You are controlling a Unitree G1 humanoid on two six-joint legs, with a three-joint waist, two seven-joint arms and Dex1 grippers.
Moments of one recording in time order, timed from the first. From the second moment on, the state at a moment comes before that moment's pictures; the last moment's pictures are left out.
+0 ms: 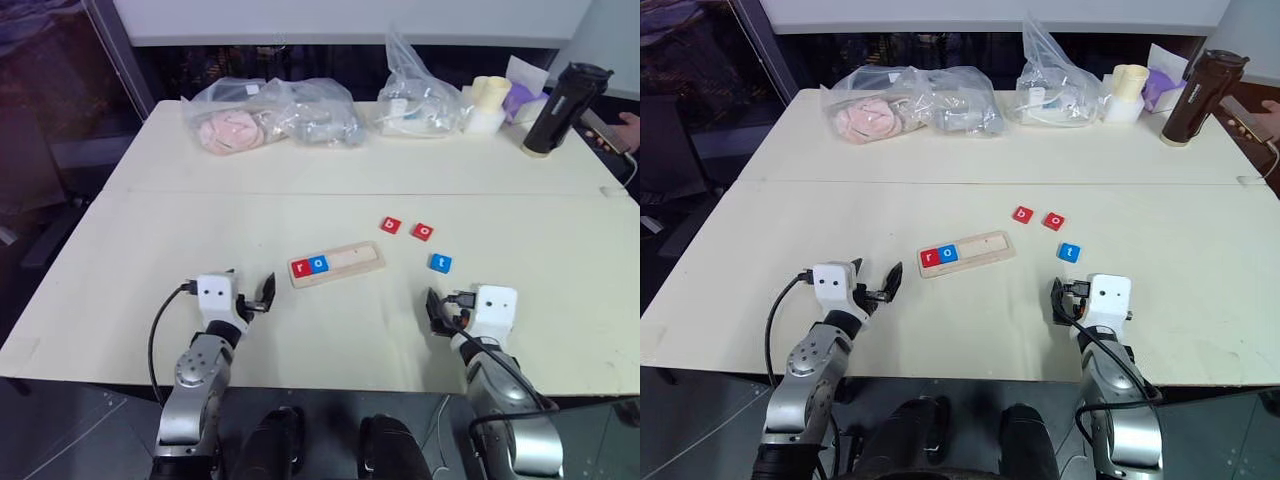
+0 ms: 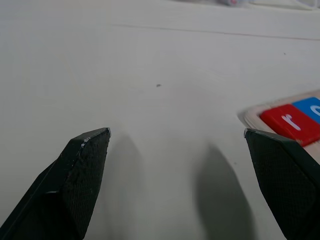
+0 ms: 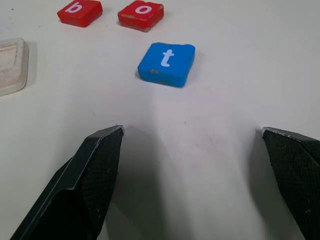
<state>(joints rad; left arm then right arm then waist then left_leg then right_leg) 0.07 0.06 0.02 -0.22 -0.15 0.21 -0.19 0.17 -0.09 -0.15 -0.48 0.12 0.54 -0.03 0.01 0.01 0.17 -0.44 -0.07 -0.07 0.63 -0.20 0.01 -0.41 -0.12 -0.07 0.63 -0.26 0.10</state>
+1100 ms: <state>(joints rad) 0.10 0.16 0.05 -0.27 -0.27 0.16 -0.33 0.14 -0.19 -0.13 -0.45 0.06 0.50 0.04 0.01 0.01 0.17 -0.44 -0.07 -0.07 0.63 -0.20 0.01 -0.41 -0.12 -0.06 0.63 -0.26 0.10</state>
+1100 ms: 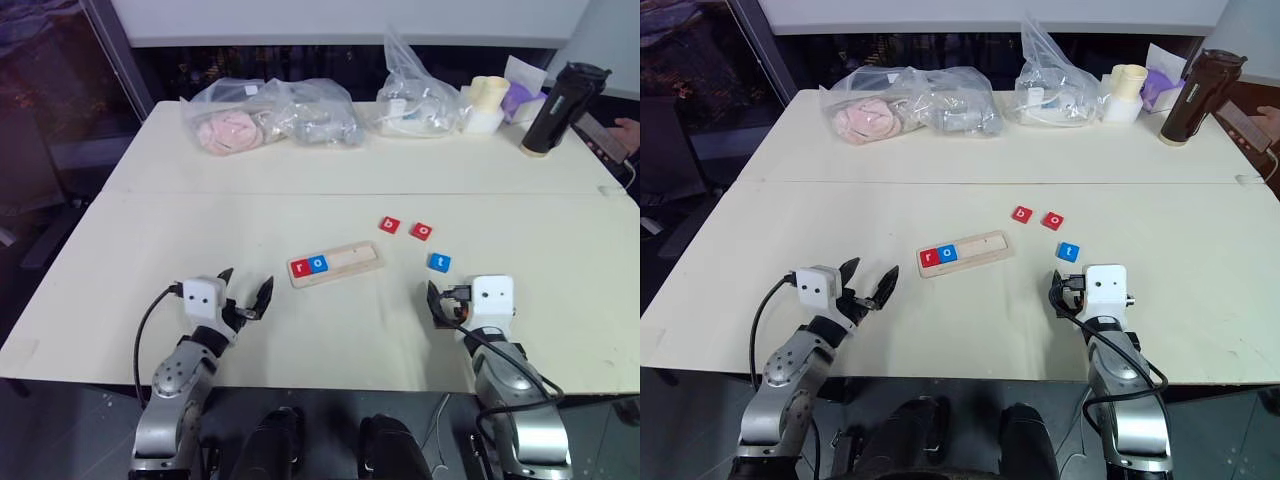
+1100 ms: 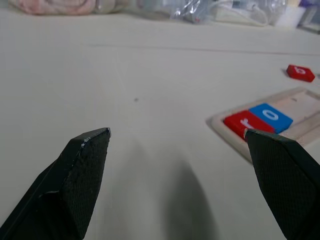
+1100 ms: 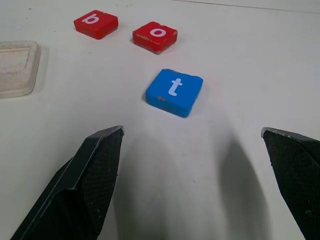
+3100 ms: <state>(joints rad) -0.87 0.38 -0.15 1.04 -0.08 -0.24 -1.35 0.11 -0.66 -0.32 -0.84 0.56 0.79 0.39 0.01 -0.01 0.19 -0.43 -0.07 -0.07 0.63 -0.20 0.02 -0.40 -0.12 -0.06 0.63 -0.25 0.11</state>
